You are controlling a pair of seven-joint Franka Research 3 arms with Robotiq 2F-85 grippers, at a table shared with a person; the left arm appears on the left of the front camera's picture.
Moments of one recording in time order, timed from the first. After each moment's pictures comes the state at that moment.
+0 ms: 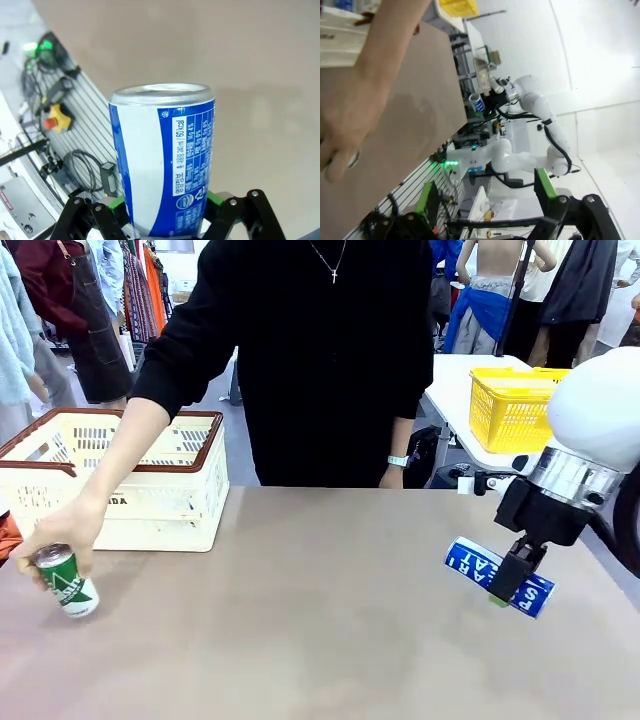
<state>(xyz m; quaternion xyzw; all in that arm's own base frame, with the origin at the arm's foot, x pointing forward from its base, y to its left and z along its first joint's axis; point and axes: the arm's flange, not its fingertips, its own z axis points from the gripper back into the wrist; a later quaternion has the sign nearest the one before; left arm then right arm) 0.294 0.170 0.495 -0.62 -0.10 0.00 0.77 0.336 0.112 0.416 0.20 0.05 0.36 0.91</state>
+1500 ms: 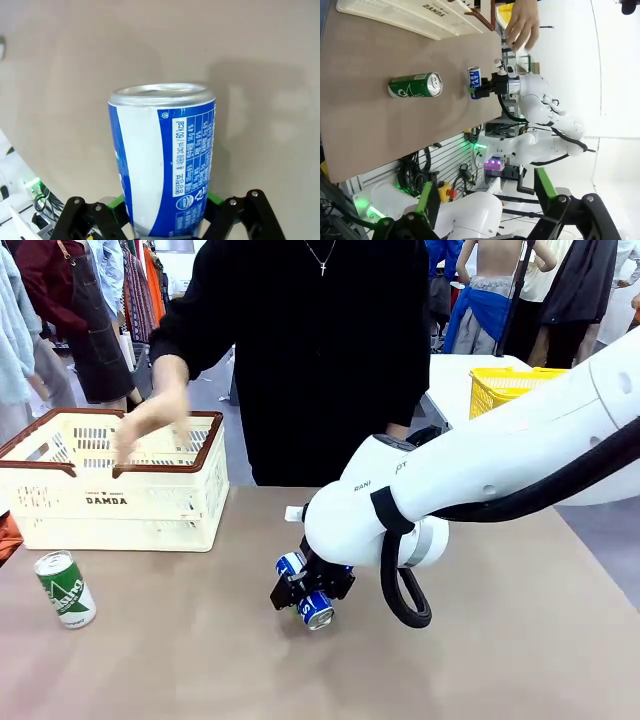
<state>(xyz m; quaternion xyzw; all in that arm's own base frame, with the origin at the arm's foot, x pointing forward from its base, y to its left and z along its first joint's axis) 0.233 0.329 0.507 -0.55 -0.07 0.09 0.83 0.386 0.377 0.293 0.18 -0.02 0.22 0.96</state>
